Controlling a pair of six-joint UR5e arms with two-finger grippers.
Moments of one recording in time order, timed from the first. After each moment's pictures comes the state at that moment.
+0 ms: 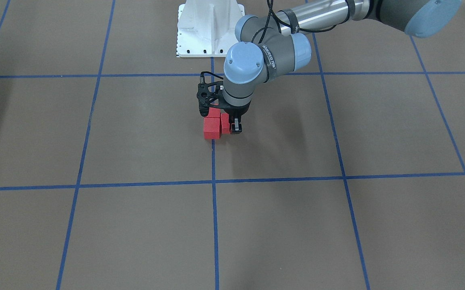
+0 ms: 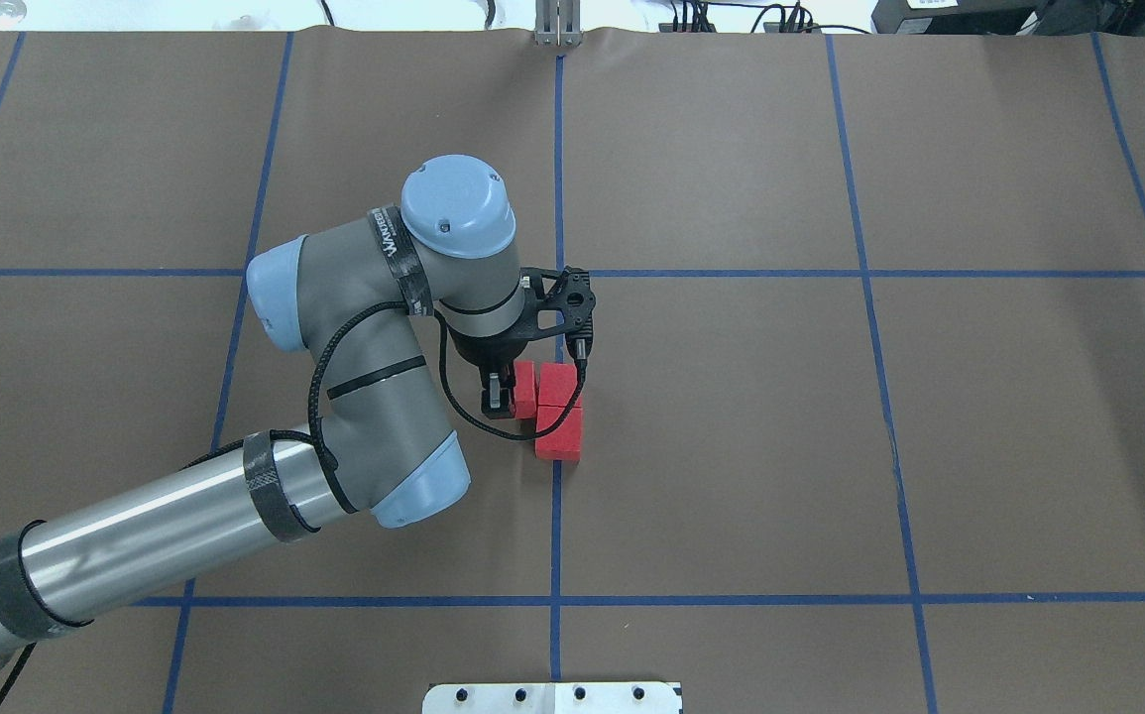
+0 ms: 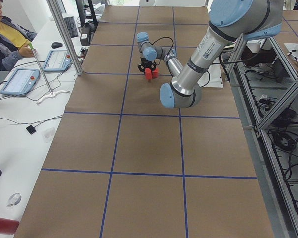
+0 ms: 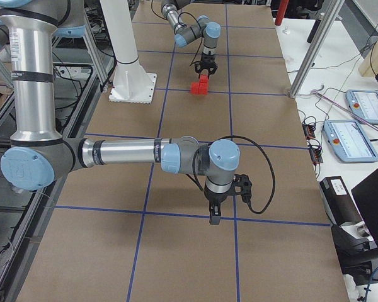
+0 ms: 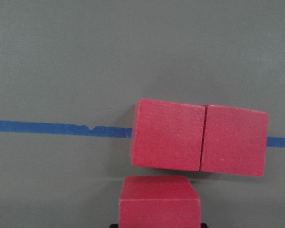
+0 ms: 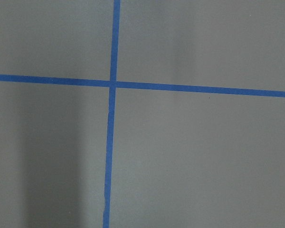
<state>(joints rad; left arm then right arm) -0.55 -2.40 -1.47 -1.56 -2.06 0.37 1.59 -1.59 1.67 -1.69 2.23 -0.08</state>
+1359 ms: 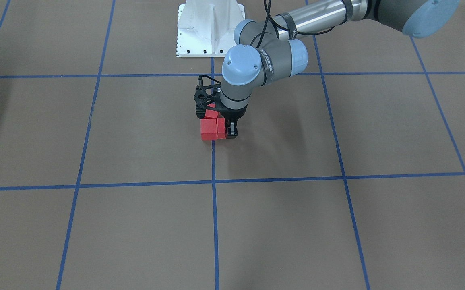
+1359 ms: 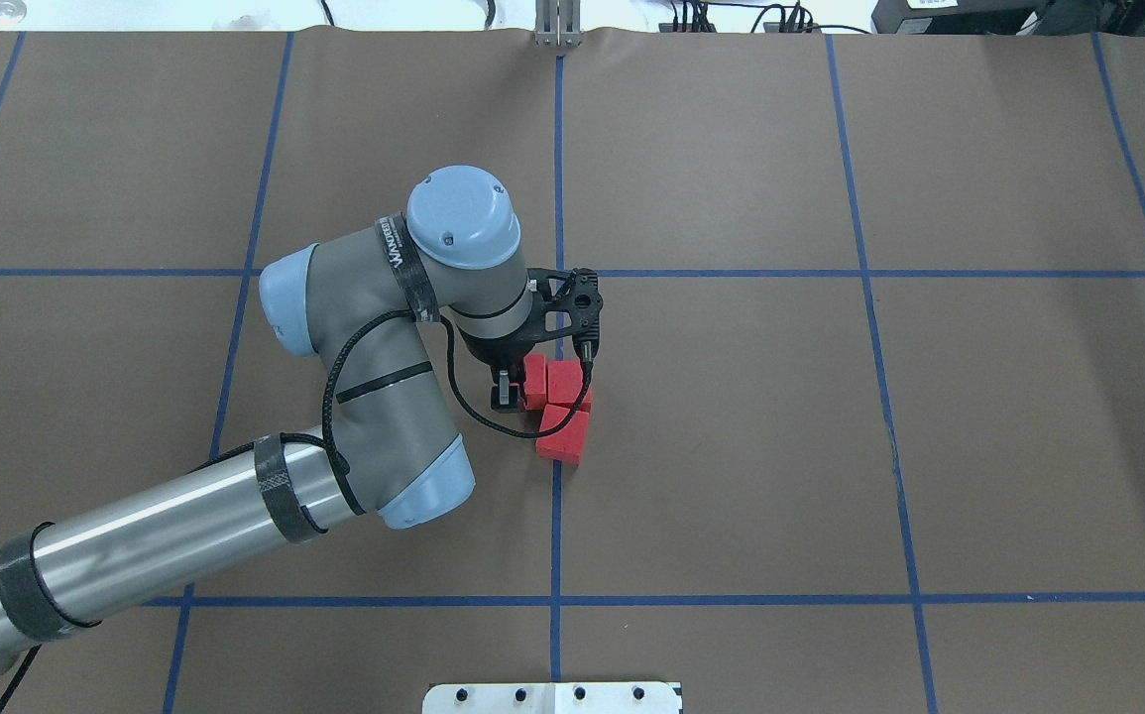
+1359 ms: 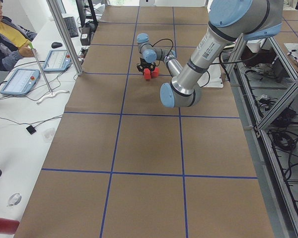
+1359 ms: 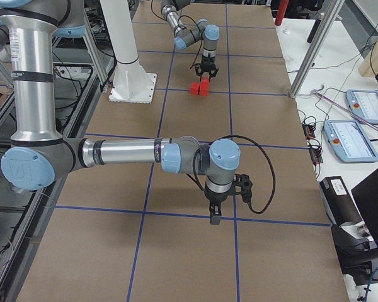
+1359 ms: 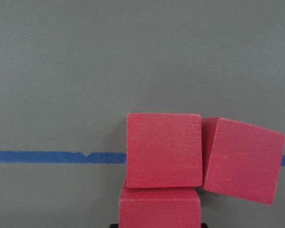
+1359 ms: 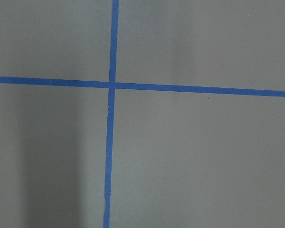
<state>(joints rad) -0.54 -2.40 -1.43 -1.66 -2.02 0.37 1.59 -1.58 1.67 -1.69 2.23 -0.07</state>
